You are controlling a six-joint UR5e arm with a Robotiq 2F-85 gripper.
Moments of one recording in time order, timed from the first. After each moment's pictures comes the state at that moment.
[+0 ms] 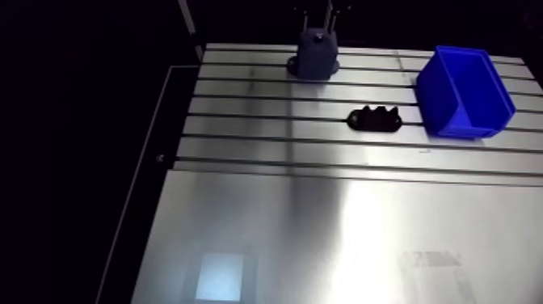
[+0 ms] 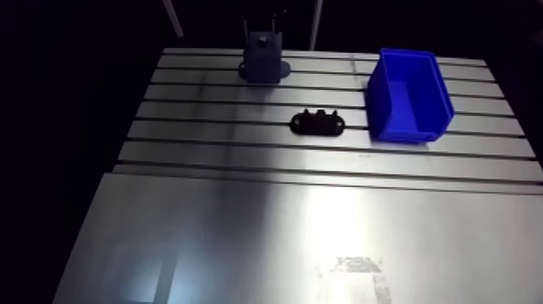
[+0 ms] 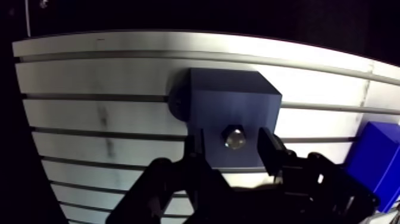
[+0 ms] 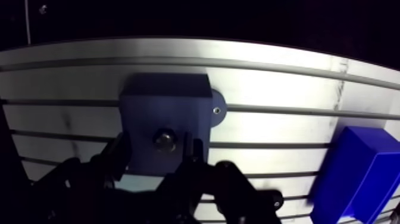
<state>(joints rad) 0.03 -0.95 1.38 -1.92 -1.59 -1.60</state>
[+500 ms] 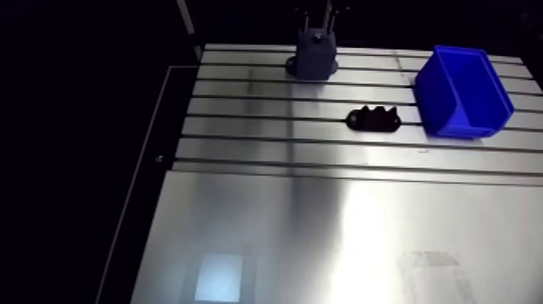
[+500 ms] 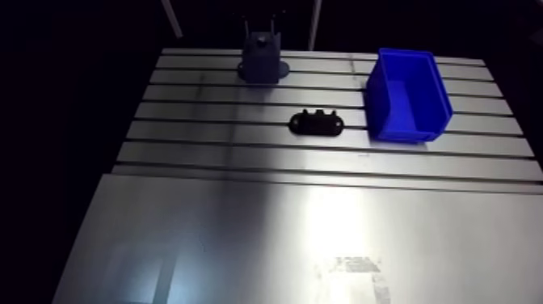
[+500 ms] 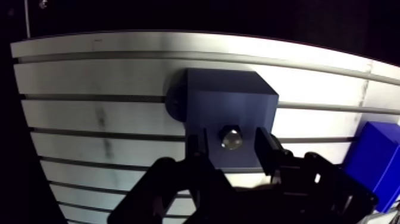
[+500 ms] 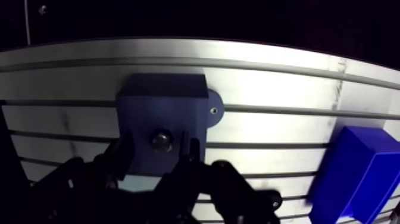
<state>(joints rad) 0.02 -0.95 1.38 -1.92 -1.59 -1.61</state>
